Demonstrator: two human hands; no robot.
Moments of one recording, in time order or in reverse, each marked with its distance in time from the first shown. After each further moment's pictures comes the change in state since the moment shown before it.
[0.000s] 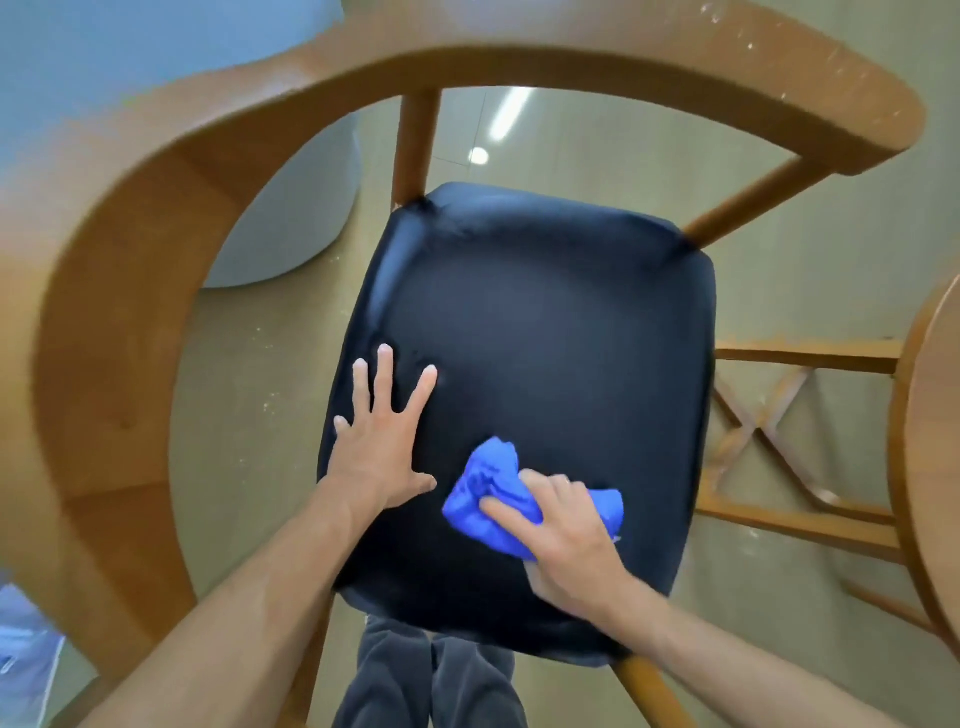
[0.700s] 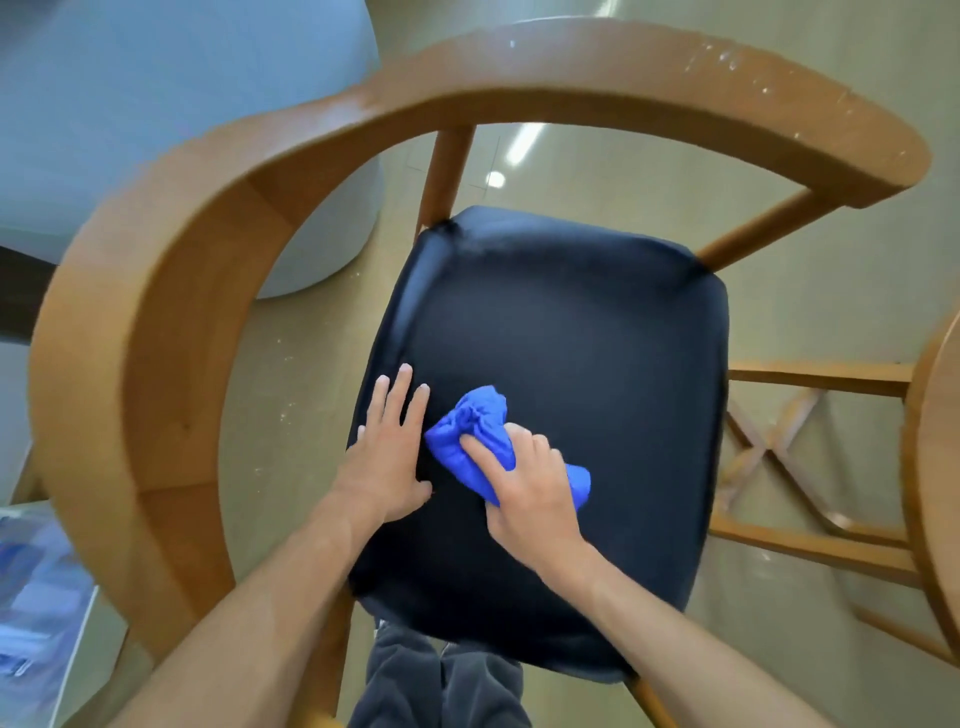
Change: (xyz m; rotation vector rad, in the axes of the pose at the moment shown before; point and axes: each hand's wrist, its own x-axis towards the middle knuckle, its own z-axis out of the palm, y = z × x) left_hand -0.013 -0.017 -0.010 -0.149 0.044 0.053; right_hand 0.077 -0.035 -0.013 0.052 0.141 0.261
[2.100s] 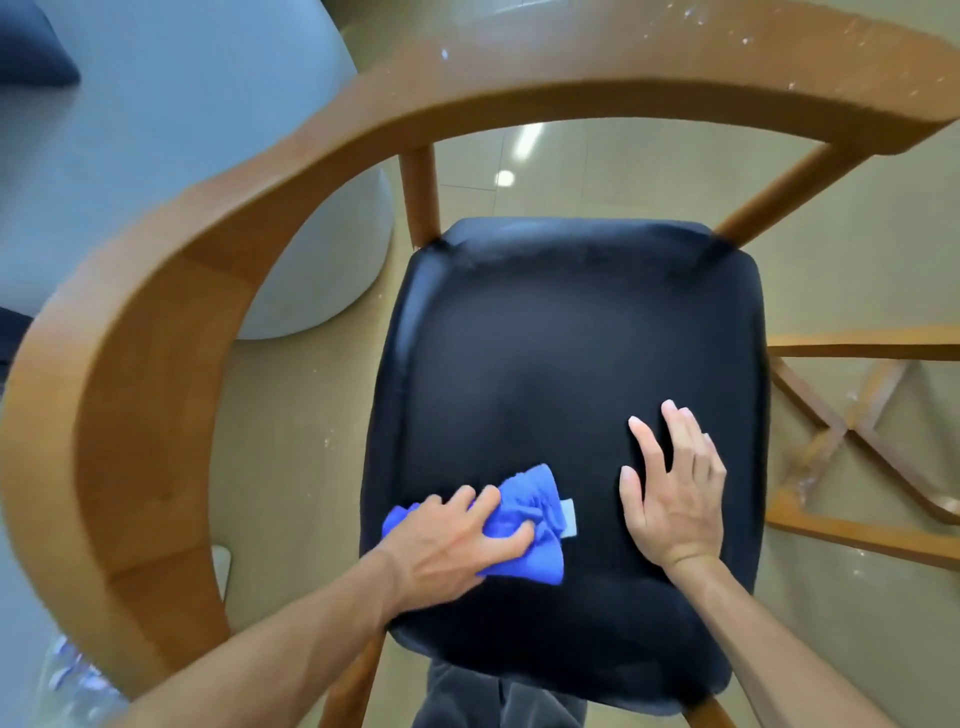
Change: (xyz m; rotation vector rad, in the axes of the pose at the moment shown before) left_hand -0.017 0.019 0.030 0.604 0.088 0.794; right_hand -0.035 0.129 0.029 -0.134 0.263 0.304
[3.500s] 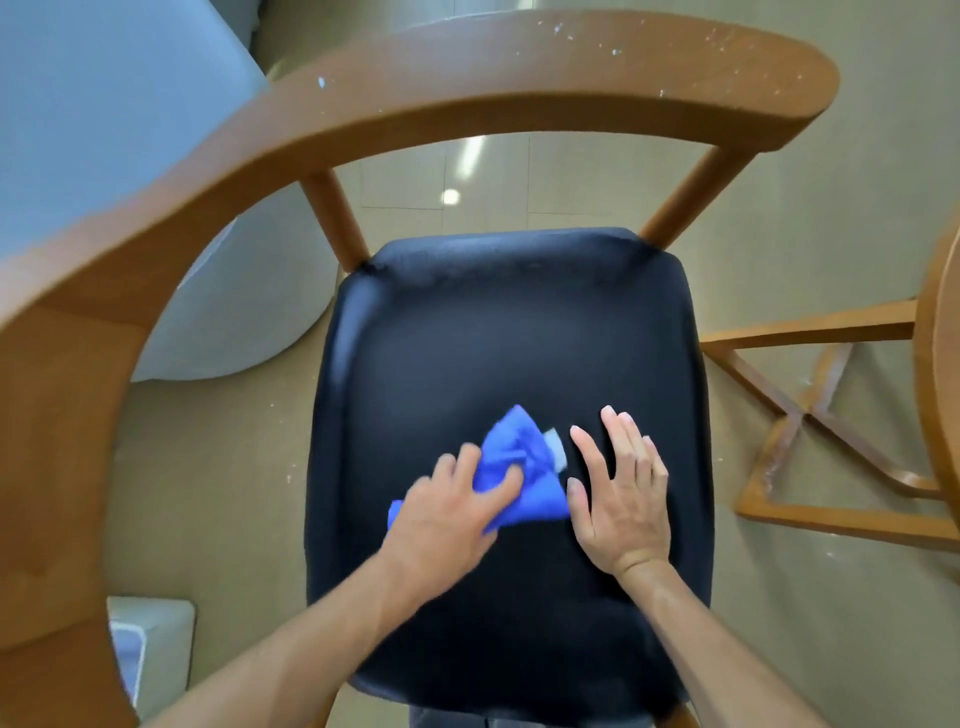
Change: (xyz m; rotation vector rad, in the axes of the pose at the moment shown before) left_hand 0.072 0.015 -0.028 -0.094 0.194 -0.268; right_hand 0.002 0.003 0.004 0.024 0.038 -0.015
